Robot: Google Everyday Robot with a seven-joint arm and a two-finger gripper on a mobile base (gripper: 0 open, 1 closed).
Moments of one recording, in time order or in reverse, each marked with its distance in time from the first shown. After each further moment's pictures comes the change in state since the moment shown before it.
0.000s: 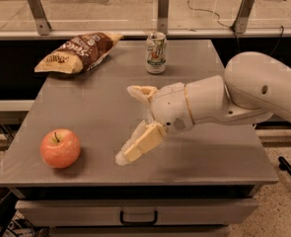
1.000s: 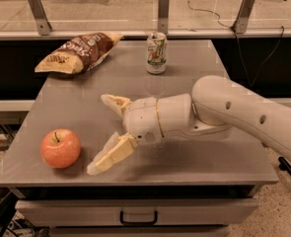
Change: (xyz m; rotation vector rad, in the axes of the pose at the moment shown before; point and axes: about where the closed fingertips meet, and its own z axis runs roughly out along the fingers) arm -0.006 0.011 0.062 -0.047 -0.139 -0.033
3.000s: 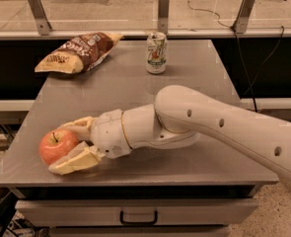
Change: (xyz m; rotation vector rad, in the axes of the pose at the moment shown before) arm 0.000 0.031 0.071 -0.105 -0.006 -0.028
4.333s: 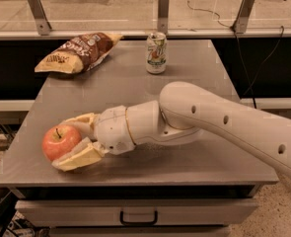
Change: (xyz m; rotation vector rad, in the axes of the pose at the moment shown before) arm -0.005 -0.004 -0.009 -0.004 -0.016 -0.027
